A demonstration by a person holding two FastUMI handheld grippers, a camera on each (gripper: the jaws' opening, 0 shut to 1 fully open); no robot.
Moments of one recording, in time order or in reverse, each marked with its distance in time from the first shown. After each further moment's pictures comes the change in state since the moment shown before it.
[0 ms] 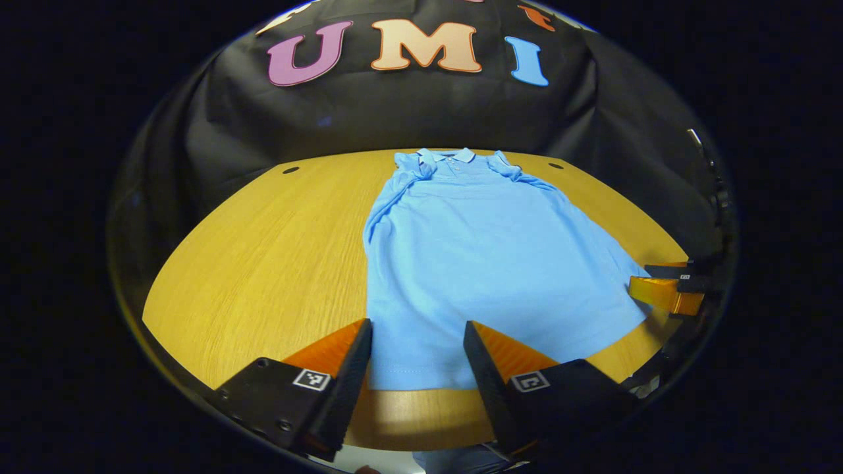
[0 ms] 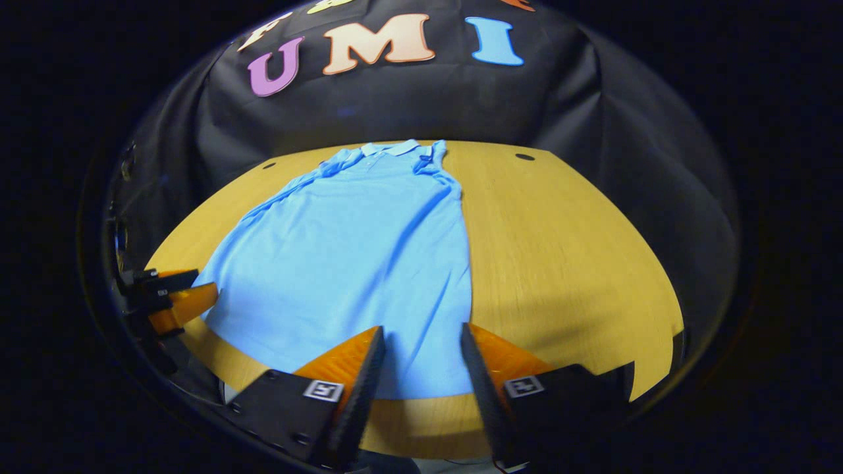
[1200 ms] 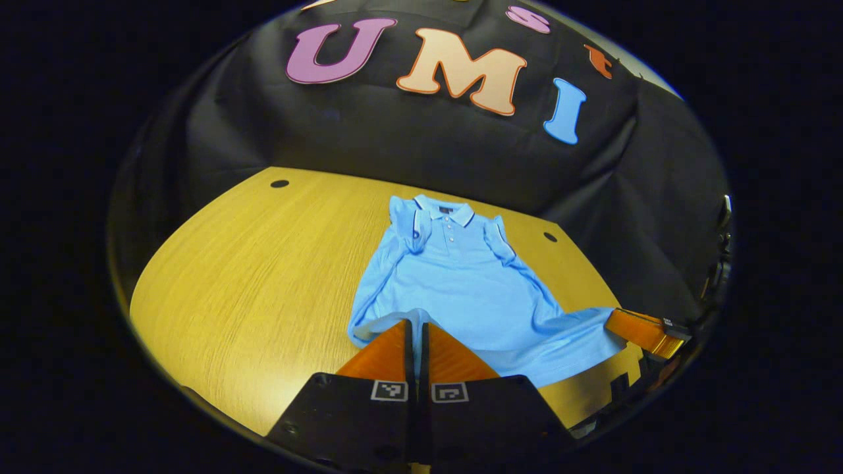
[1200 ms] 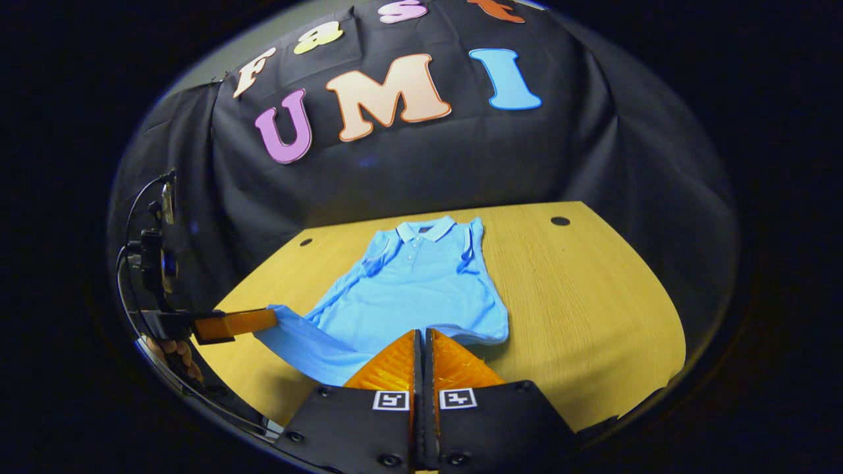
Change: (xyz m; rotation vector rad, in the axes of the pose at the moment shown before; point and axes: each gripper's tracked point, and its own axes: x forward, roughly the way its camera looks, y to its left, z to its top) left arm 0.015 0.018 0.166 -0.226 -0.117 -0.082; right arm -0.013 0.033 0.183 0.136 -0.224 0.150
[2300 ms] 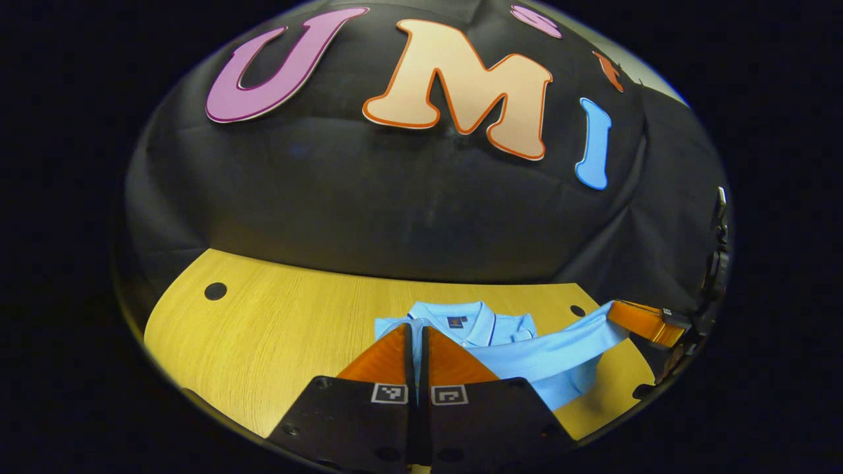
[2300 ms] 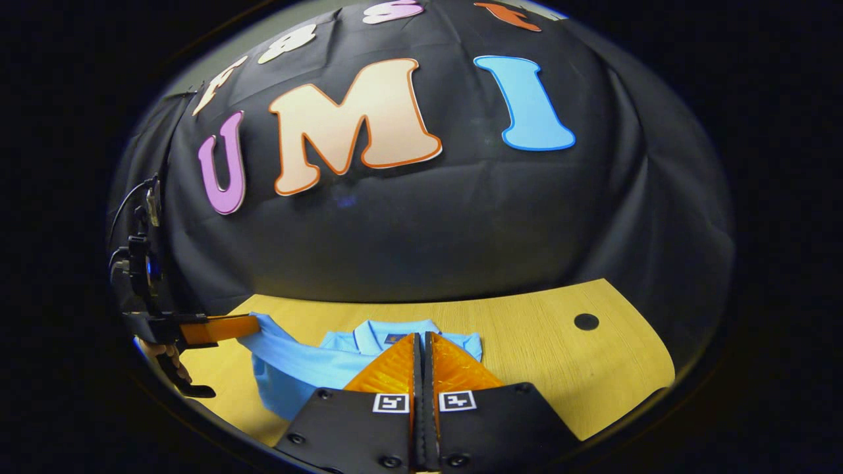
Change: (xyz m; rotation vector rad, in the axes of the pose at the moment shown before) left arm 0.223 0.031 0.196 0.093 -0.138 -0.082; right arm 0.246 -0.037 0.173 -0.021 -0.185 -0.111
